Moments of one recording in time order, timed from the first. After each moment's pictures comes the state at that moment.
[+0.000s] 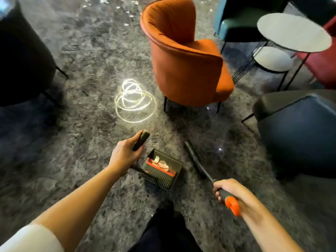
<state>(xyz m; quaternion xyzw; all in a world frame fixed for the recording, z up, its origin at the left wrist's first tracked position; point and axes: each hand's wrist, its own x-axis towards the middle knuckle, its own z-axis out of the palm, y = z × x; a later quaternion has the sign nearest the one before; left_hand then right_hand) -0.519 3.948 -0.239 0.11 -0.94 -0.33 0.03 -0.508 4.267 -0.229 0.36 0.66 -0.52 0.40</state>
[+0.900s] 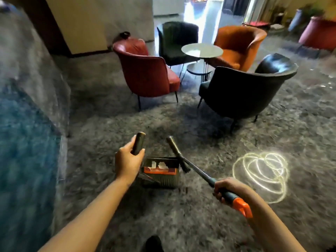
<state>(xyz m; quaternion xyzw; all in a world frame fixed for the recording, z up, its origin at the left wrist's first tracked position) -0.111 3.649 -0.148 0.64 -0.57 -0.28 0.45 -0.389 3.731 -0.142 -0.25 0.69 -0.23 0.64</state>
